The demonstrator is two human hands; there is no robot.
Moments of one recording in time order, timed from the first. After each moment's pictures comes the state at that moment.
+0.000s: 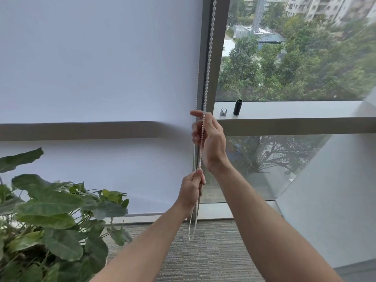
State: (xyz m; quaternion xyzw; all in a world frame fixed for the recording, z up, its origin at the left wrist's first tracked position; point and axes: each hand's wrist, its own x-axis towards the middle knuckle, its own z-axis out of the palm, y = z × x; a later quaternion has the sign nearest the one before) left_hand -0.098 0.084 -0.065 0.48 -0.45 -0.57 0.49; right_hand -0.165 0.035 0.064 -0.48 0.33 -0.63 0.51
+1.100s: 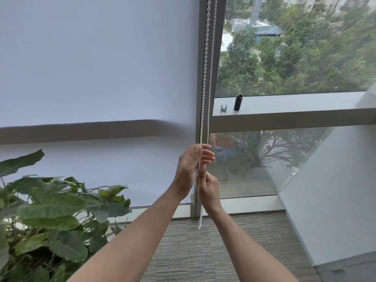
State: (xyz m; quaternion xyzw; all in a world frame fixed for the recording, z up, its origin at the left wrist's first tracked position) left_hand -0.083 0.074 -0.002 0.37 -0.52 -0.54 0.55; right_hand -0.161 0.082 -0.086 -0.52 0.54 -0.55 0.37
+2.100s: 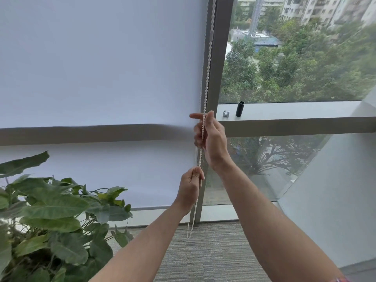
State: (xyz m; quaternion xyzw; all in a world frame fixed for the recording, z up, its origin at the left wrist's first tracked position) left_hand -0.079 0.089 -0.048 0.47 -0.51 -0.50 0.52; right_hand -0.156 0.033 0.066 -0.50 0.33 -0.62 0.51
